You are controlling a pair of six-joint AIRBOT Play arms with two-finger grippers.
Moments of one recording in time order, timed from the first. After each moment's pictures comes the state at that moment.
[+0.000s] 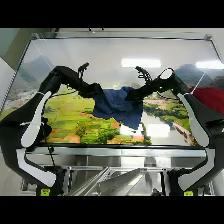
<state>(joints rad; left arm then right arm) -0.16 -1.77 1.59 -2.26 1.26 1.75 0.17 -1.80 1.53 -0.72 1.27 1.04</state>
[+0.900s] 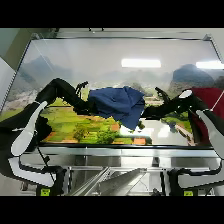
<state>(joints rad) -0.16 -1.63 1.21 -2.22 1.36 1.85 -0.03 -1.59 1.00 -0.72 1.29 1.00</state>
